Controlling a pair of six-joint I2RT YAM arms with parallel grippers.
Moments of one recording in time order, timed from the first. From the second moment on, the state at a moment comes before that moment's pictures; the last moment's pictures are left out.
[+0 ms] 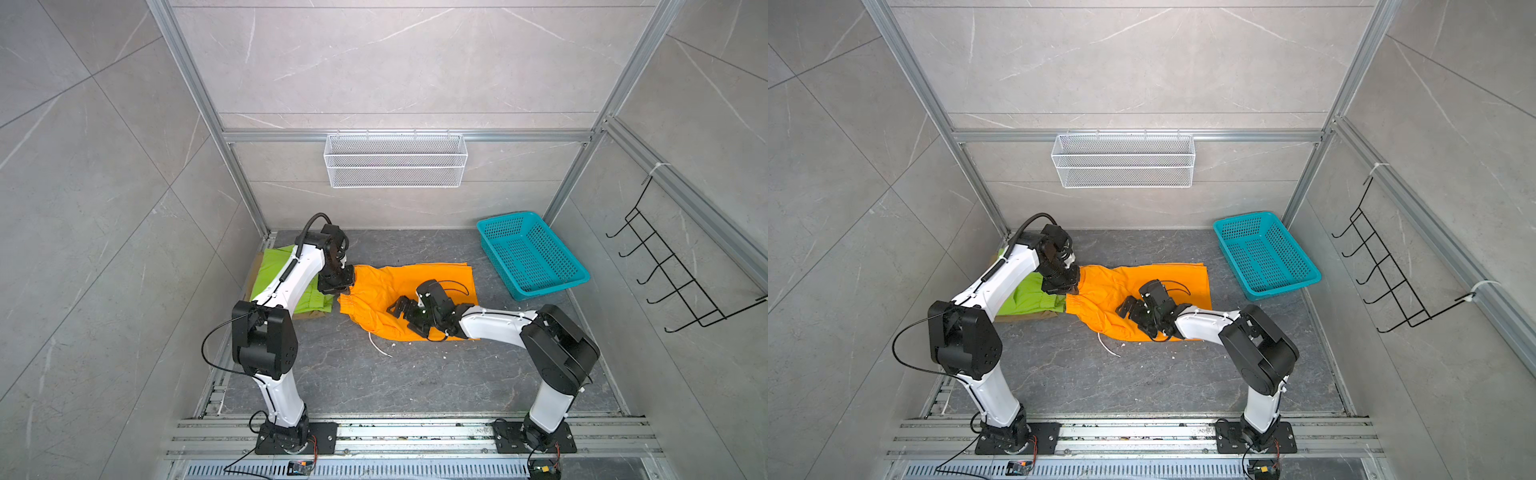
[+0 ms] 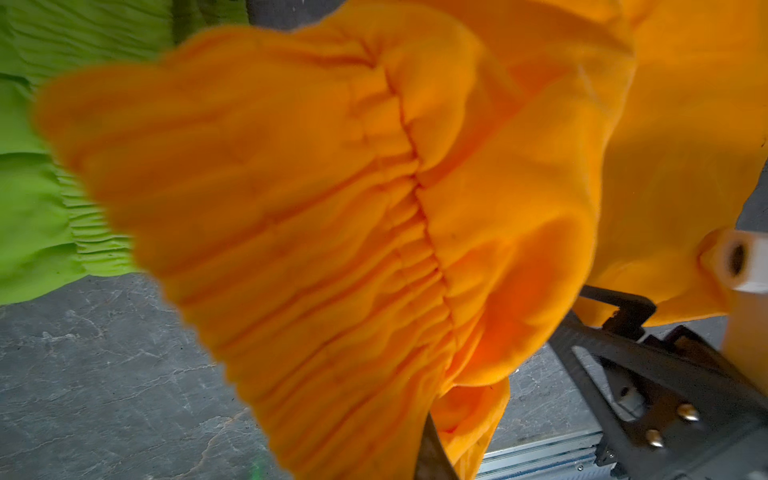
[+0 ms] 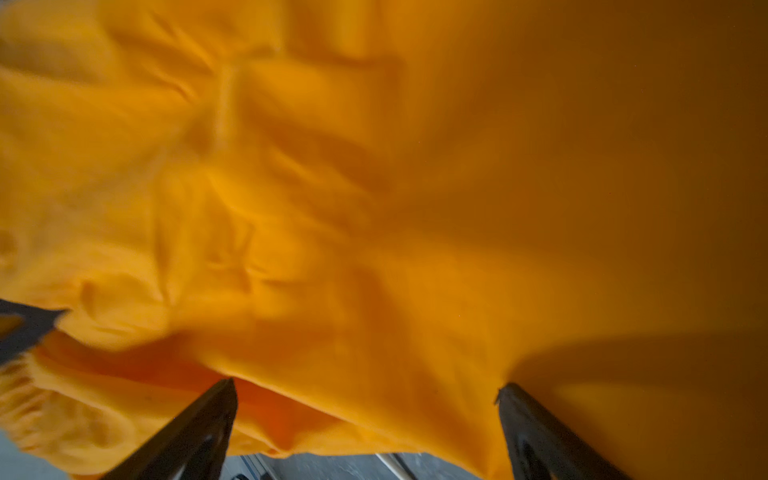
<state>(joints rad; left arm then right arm) -0.26 1.81 1.66 -1.24 0.19 -0.28 0.69 1.80 1.06 0.01 -0.26 1.12</state>
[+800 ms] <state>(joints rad) -0.24 1.86 1.85 -1.30 0.19 -0.23 0.56 2.42 1.89 -0.08 -0.25 1.13</state>
